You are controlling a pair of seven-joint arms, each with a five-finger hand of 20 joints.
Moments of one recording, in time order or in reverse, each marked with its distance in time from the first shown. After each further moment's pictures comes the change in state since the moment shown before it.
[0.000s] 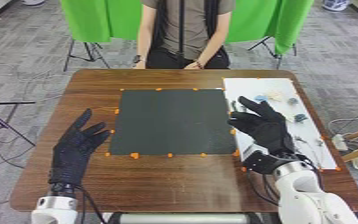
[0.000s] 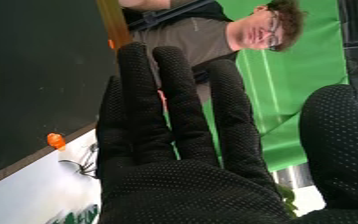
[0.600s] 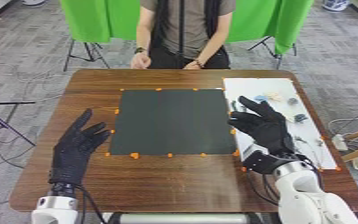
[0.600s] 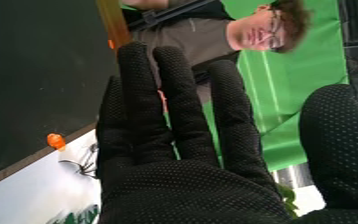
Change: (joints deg) left arm -0.2 0.5 0.3 0.0 -0.2 0.4 0.4; right arm 0.0 0.0 0.0 0.0 0.2 0.1 -0.1
